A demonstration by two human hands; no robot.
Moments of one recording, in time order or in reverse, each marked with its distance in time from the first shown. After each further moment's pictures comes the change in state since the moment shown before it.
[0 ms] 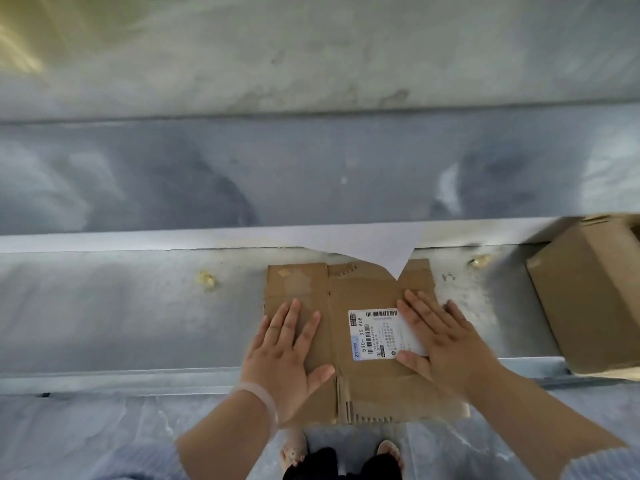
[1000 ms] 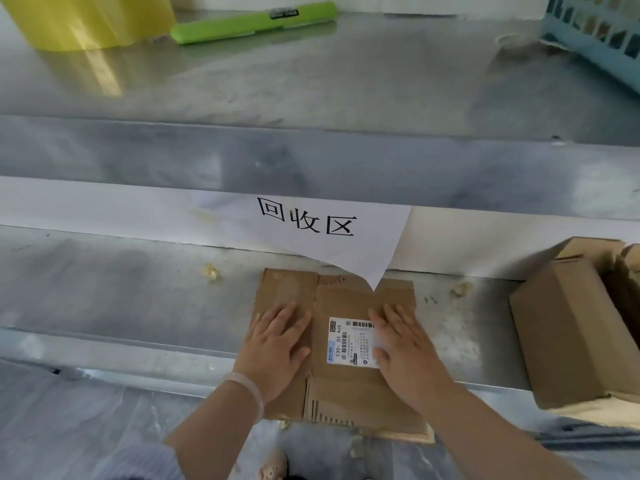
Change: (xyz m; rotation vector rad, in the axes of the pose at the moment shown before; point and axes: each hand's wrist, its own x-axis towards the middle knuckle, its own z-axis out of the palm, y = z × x) left_hand 0.003 0.027 -0.011 -0.182 0.128 -0.192; right_hand 0.001 -0.021 -0.020 0.236 0.084 0.023
